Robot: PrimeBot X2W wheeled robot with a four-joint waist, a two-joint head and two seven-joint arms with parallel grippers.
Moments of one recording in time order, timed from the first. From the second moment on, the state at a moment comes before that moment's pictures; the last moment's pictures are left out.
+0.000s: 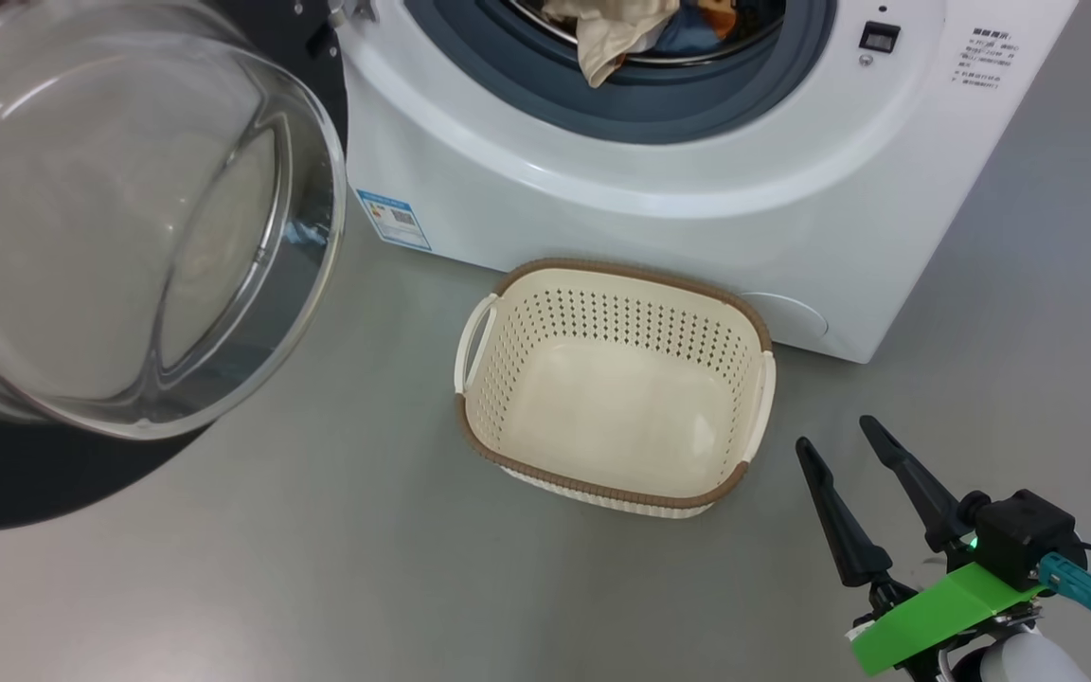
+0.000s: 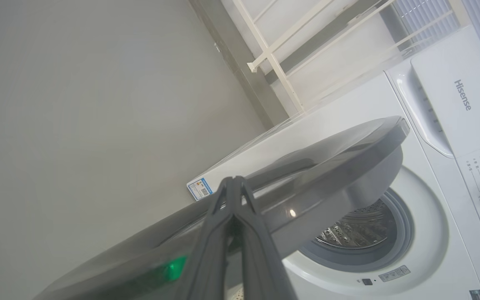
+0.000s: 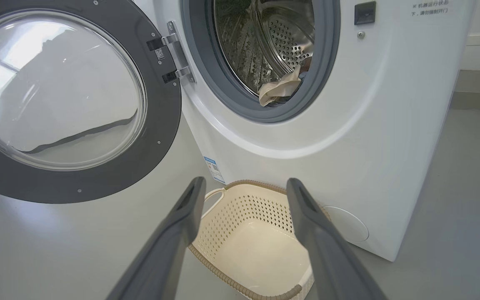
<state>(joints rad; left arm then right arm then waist) -0.85 0.79 -0.03 0.79 -1.55 -0.13 0.68 -0.12 -0.24 0.21 0.15 0.37 0.13 -0.26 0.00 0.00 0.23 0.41</state>
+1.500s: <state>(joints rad) -0.64 0.70 -0.07 0.27 -1.64 -0.13 0.98 -0.06 -0.23 0.16 0.14 0.37 0.13 -0.26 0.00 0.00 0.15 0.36</state>
